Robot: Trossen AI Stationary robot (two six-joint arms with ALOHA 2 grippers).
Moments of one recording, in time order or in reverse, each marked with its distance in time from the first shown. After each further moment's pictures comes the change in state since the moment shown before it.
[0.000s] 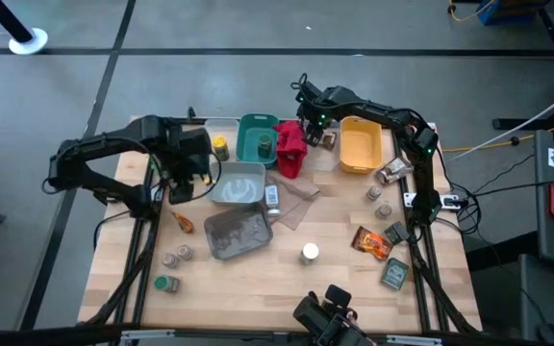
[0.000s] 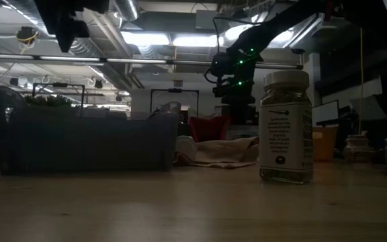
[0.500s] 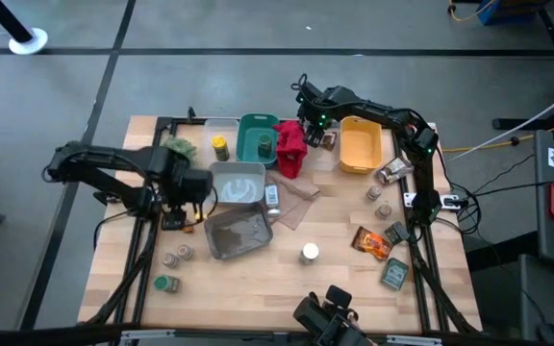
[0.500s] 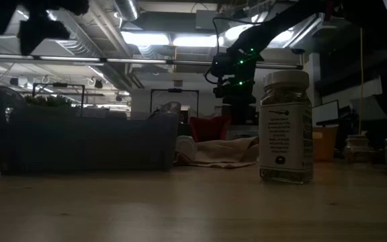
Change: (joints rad) left arm -0.308 0.000 -0.160 0.000 0.000 -0.218; right arm 0.001 0.000 0.000 -0.017 0.000 -0.004
